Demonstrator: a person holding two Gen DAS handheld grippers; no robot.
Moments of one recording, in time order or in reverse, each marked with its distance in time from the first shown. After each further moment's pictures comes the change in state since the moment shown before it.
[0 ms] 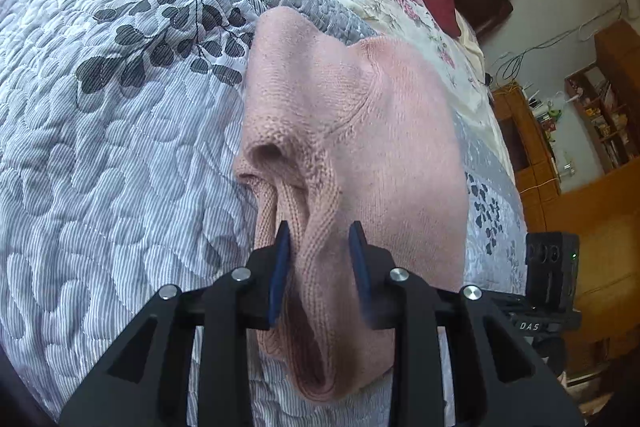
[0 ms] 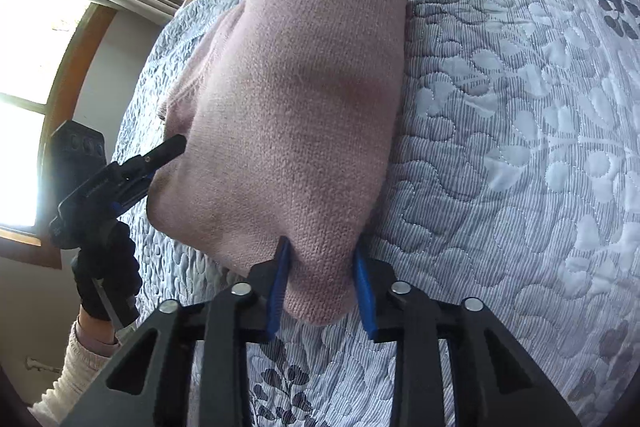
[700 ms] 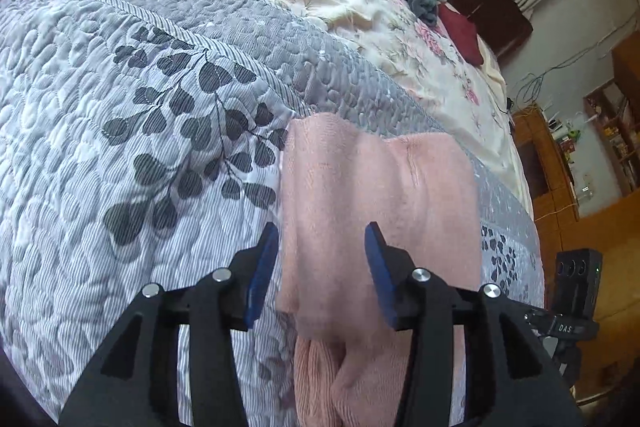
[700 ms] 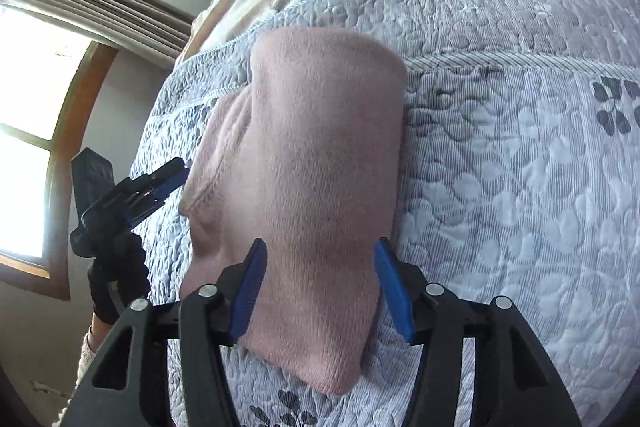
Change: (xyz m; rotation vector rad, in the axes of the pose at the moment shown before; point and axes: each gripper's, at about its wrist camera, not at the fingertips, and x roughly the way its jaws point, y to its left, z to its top) left arm -0.007 0.018 0.093 -0.051 -0.058 0.068; right arm -0.041 -0.008 0.070 0.027 -0.108 0.013
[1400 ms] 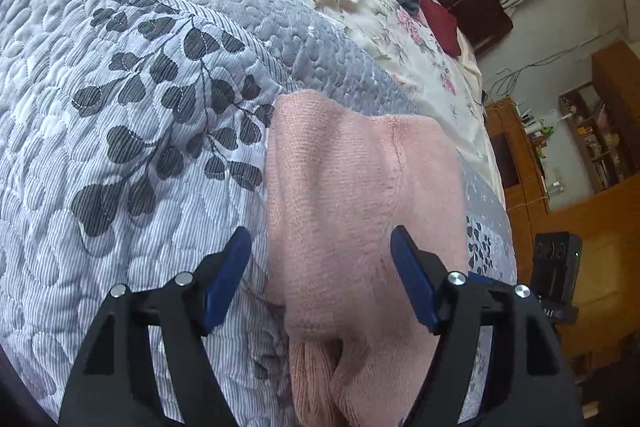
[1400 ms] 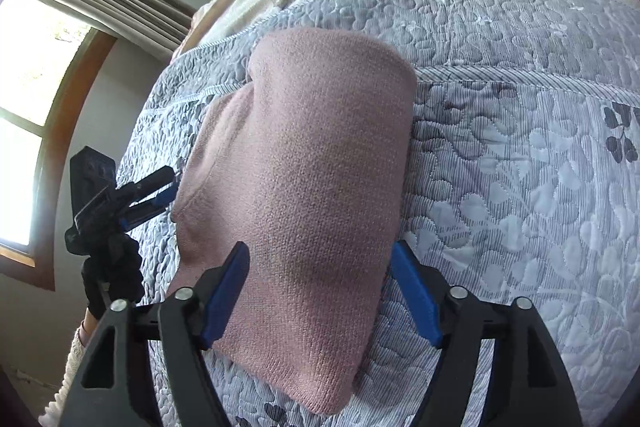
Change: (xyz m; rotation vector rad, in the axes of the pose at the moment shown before) left arm 0.005 0.018 -0.017 0.005 0.061 -0.151; right arm 0.013 0.005 0.001 -0.050 -0.008 -0.033
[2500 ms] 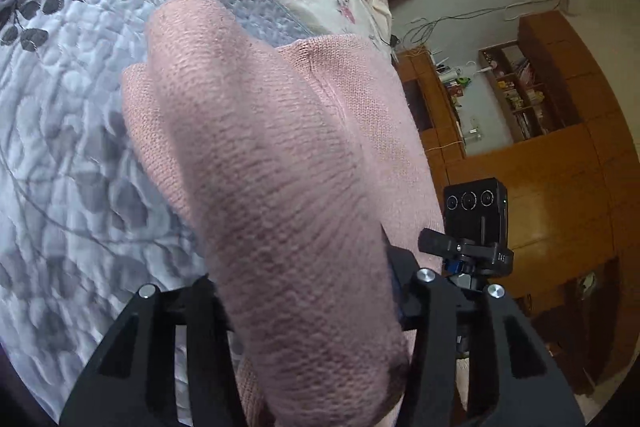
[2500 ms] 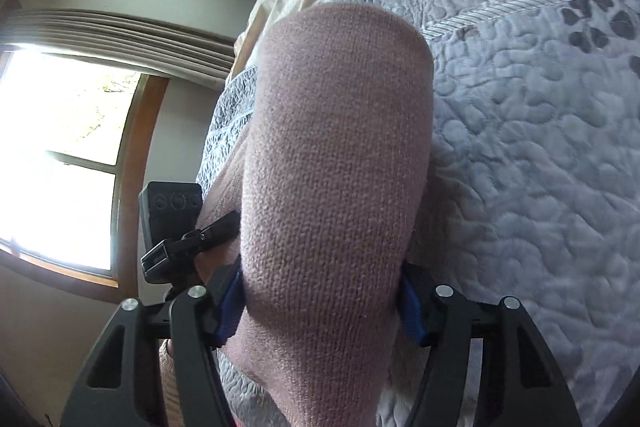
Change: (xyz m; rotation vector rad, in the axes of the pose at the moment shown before) left arm 0.063 -0.103 -0.082 0.061 0.174 -0.341; right arm -0.054 -0.066 -0.052 0.146 -0.020 0.315
